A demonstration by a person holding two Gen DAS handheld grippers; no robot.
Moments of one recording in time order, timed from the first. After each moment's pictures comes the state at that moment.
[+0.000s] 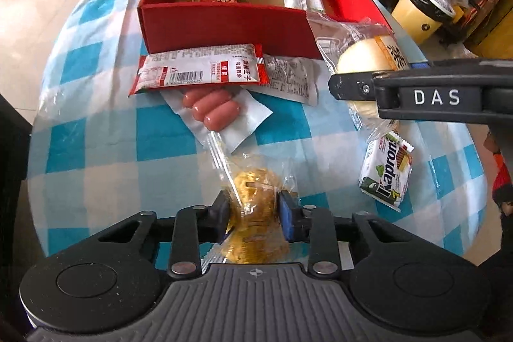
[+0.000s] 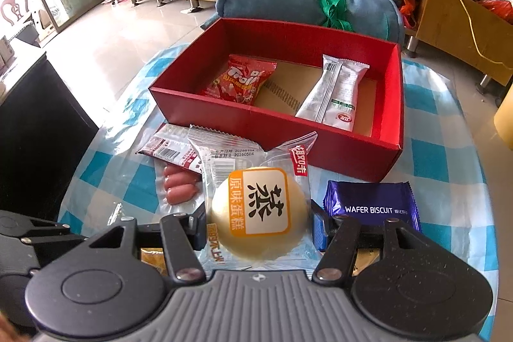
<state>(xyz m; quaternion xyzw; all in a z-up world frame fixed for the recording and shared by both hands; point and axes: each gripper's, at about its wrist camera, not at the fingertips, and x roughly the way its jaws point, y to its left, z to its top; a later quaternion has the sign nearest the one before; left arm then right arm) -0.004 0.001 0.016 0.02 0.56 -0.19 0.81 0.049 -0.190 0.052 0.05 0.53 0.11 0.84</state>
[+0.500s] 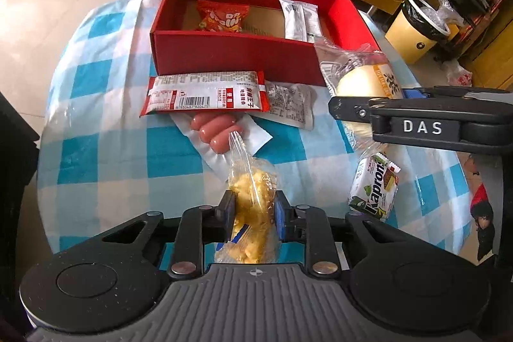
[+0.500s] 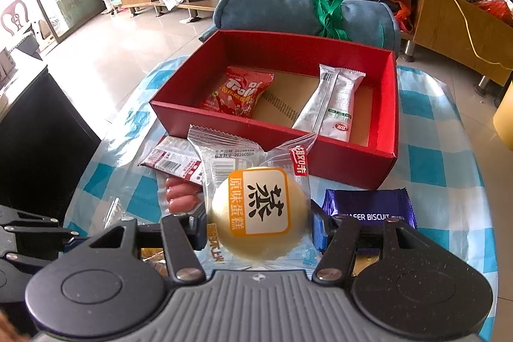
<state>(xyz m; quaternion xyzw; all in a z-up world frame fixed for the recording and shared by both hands) 0.000 0.010 0.039 0.00 0.54 -0.19 0.82 0.049 -0.196 0.060 0.07 0.51 0.10 0.85</state>
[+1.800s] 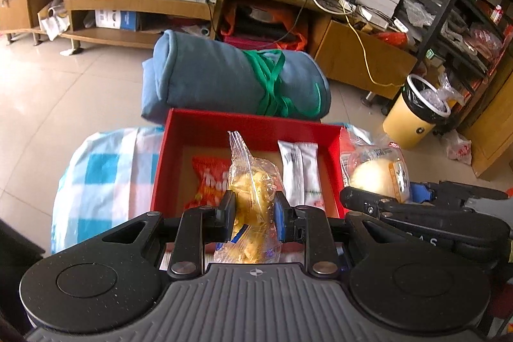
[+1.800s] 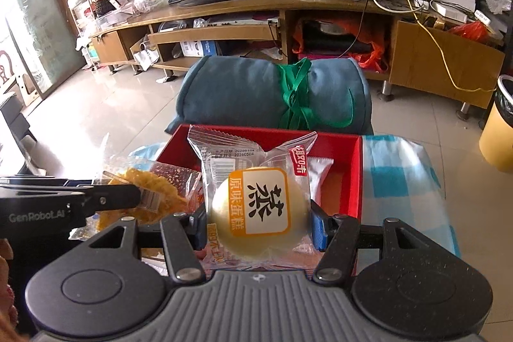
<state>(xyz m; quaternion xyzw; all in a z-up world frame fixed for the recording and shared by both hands) 0.113 -0.020 0.117 -0.03 0.43 -0.19 0.88 0.130 -0.236 0.098 0.11 0.45 0.05 0.88</state>
